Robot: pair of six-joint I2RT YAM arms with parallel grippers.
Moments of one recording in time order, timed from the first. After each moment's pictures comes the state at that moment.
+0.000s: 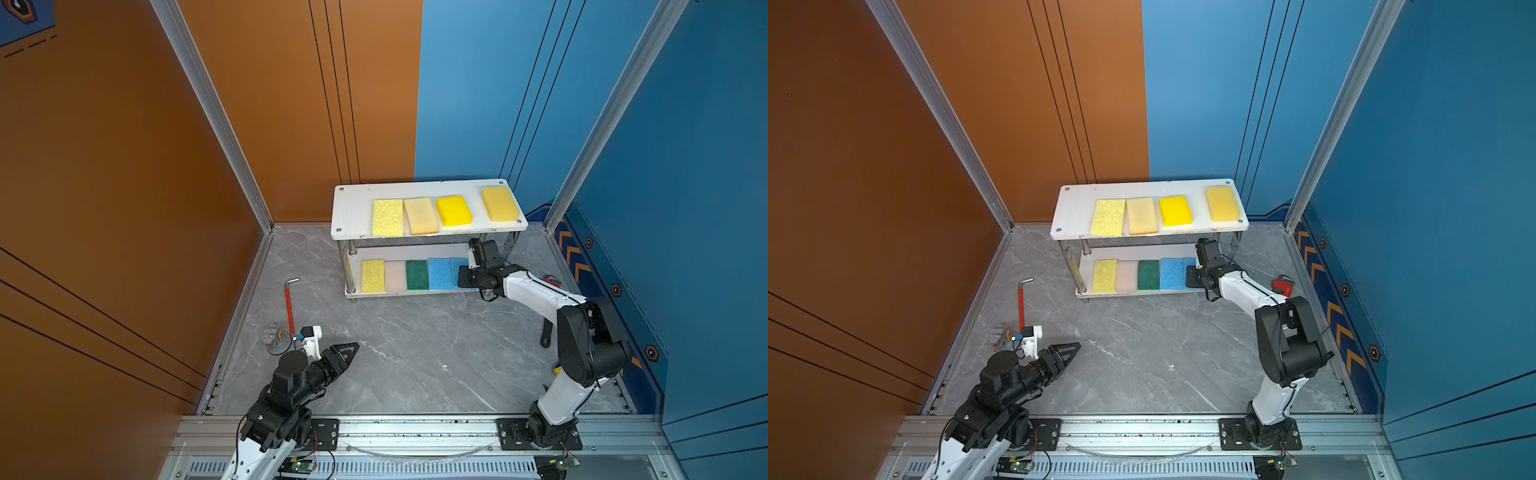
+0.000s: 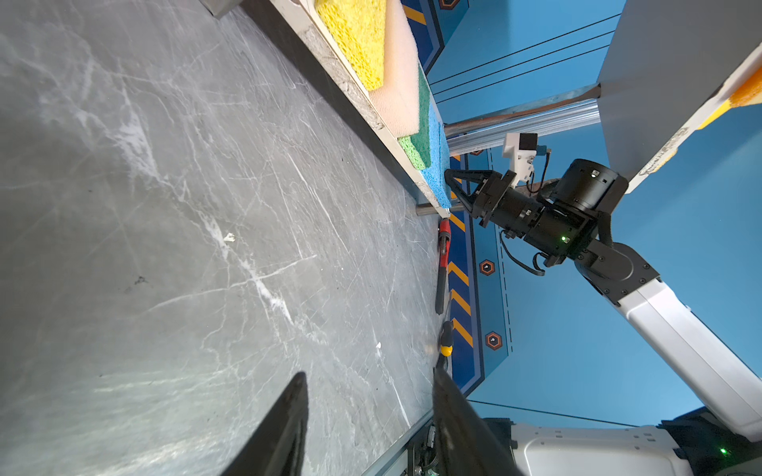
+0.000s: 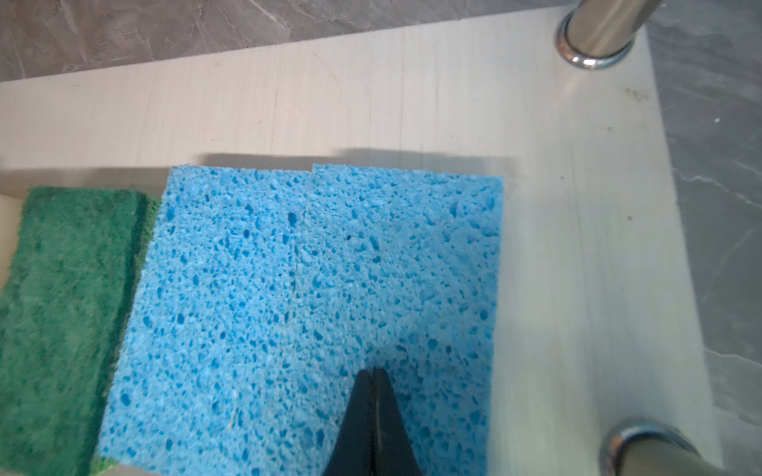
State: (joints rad) left arm -0.38 0.06 0.16 -0.48 0.33 -1.15; right arm 0.31 1.70 1.14 -0.31 -0.01 0.28
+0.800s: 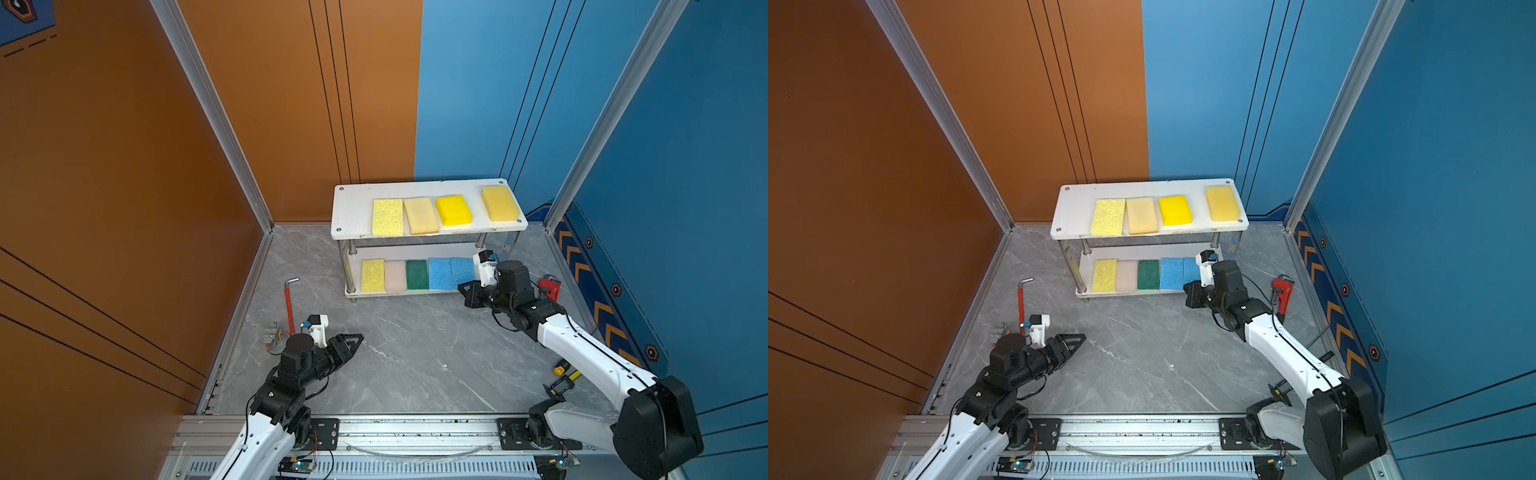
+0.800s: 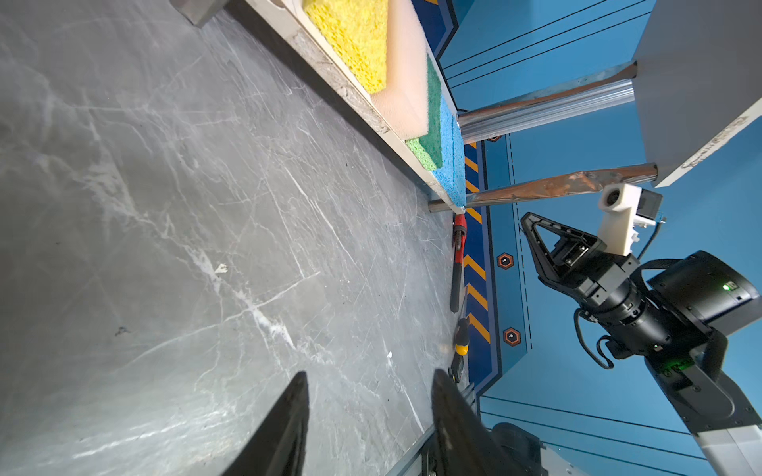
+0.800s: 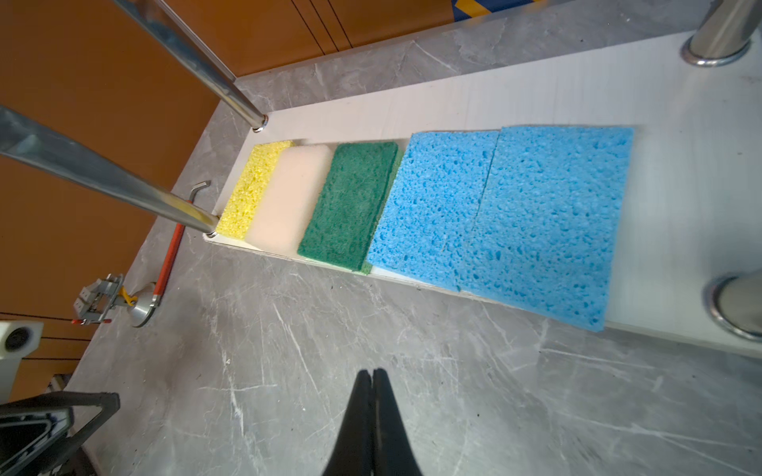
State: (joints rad) left arm -0.33 0.40 0.22 -0.26 0.41 -1.04; right arm 0.37 1.19 0.81 -0.20 -0.28 0.37
